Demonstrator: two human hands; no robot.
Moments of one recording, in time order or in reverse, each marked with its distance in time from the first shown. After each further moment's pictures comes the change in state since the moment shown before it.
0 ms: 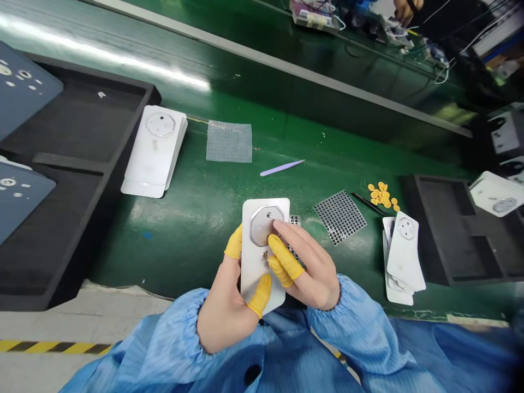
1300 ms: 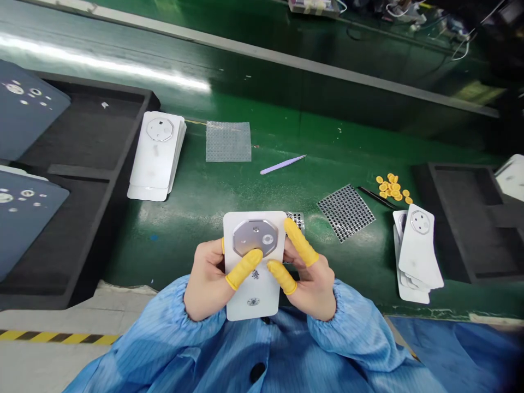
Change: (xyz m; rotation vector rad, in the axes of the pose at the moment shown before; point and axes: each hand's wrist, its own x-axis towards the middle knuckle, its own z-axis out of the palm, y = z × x) left_hand 0.020 0.027 -0.011 0.084 0.169 -0.108; right_hand -0.014 -0.022 0.023 0.680 0.223 0.544
